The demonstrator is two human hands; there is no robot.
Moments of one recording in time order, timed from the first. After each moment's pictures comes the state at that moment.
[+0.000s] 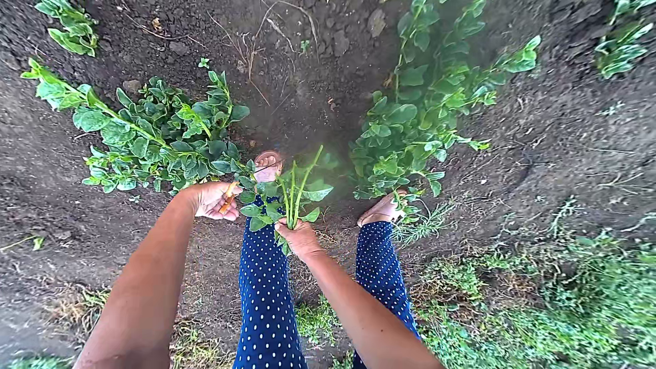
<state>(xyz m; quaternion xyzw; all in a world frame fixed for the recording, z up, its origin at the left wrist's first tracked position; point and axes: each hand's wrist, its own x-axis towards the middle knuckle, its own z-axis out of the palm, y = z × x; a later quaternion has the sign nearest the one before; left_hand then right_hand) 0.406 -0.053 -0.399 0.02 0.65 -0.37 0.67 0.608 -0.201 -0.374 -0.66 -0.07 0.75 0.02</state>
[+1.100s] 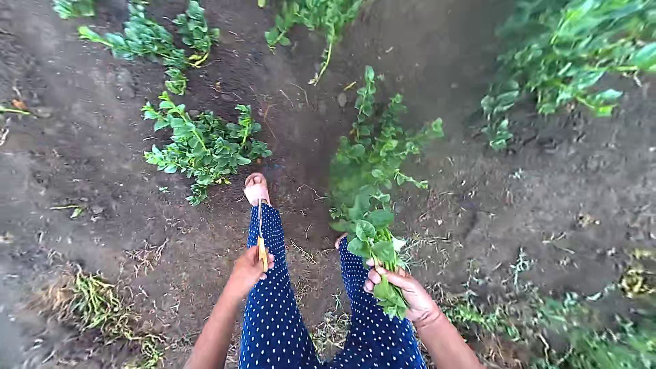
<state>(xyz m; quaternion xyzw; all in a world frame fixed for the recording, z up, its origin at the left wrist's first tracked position) 0.547 -0.252 -0.162 0.15 0.74 -0.01 0.65 0.894 -0.277 -0.177 -0.47 0.08 0.83 0.29</state>
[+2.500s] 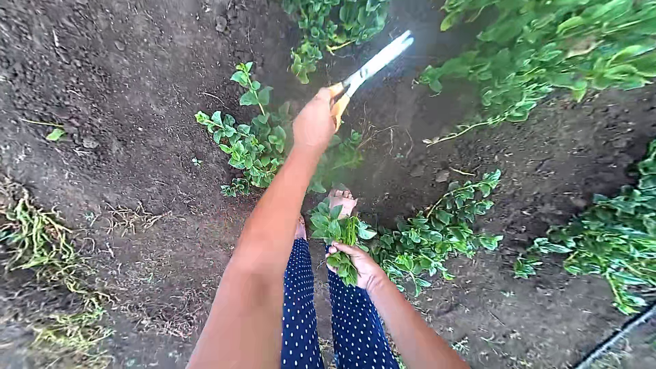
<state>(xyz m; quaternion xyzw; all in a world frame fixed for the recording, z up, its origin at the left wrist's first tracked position) 0.266 0.093 -0.335 0.38 0.82 0.09 0.42 0.509 -0.078 -0.306 -0.65 0.06 0.76 -0.06</state>
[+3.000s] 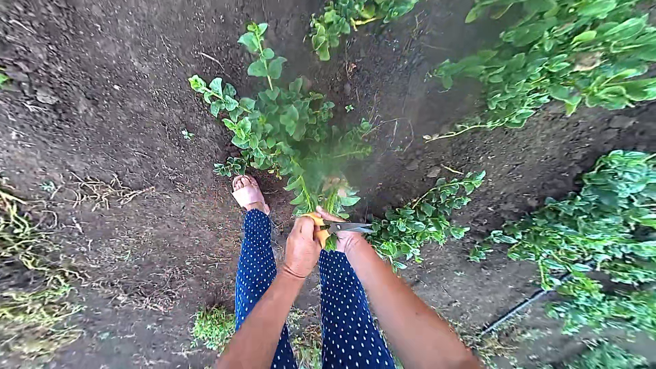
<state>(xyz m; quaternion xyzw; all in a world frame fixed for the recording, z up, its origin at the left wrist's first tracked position) 0.369 -0.174 -0.301 0.30 0.83 0.30 0.36 0.439 -0.074 -0.324 -0.61 -0.01 0.78 -0.13</state>
